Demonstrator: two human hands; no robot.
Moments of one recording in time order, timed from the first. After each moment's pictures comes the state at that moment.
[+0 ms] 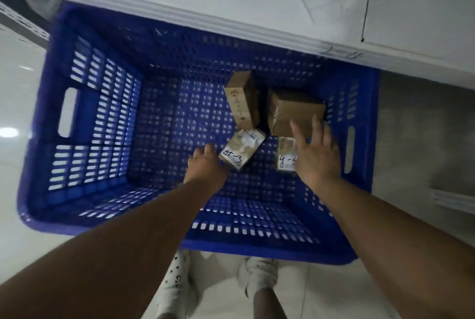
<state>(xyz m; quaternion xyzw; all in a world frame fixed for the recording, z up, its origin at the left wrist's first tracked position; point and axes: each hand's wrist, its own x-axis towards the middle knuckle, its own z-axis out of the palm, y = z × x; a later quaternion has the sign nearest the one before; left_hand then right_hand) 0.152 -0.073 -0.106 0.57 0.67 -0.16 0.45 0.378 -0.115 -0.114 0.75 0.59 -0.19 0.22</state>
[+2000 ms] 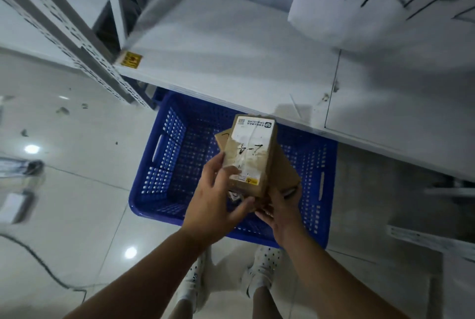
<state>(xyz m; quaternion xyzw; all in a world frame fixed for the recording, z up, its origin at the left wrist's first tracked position) 0.080 -0.111 0.175 0.73 0.54 0.20 0.38 0.241 -0.143 0.117 0.68 -0.02 -0.61 -0.41</state>
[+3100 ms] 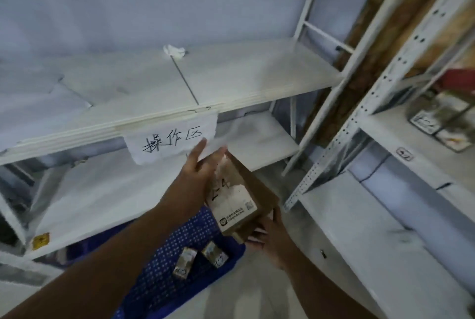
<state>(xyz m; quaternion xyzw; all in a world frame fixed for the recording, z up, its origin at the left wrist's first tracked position) 0.171 -0.145 0.565 0.90 0.20 0.14 0.37 0.283 -0.332 0.445 0.60 -0.06 -0.47 -0.64</state>
